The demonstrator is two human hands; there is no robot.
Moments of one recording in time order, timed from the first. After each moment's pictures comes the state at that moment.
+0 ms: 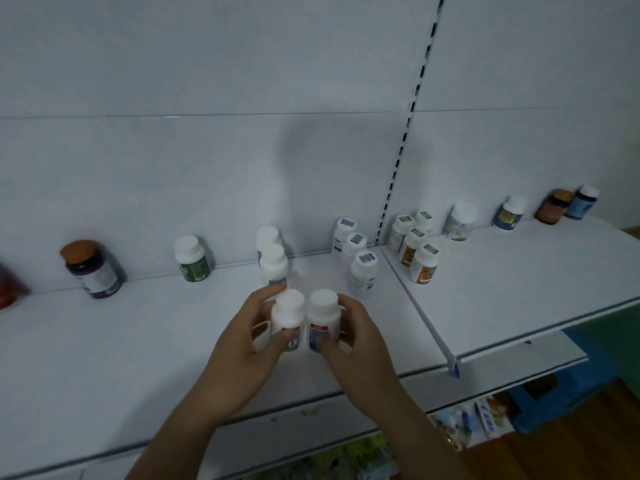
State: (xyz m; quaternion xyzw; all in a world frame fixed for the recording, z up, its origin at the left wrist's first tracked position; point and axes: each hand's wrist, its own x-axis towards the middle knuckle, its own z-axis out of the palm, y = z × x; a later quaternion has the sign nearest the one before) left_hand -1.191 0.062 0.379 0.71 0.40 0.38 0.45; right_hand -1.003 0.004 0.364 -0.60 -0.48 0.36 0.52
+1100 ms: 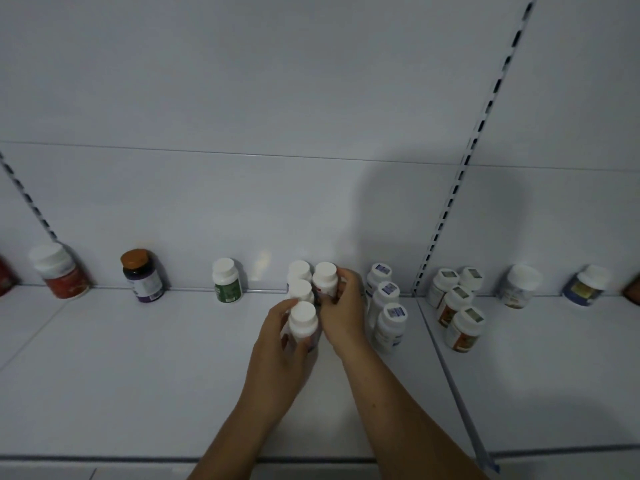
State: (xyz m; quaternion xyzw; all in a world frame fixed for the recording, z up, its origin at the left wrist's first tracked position) left_hand -1.135 0.099 0.351 0.61 0.51 0.51 0.33; right_hand -1.007 0.182 0.352 -0.59 -0.47 0.32 0.57
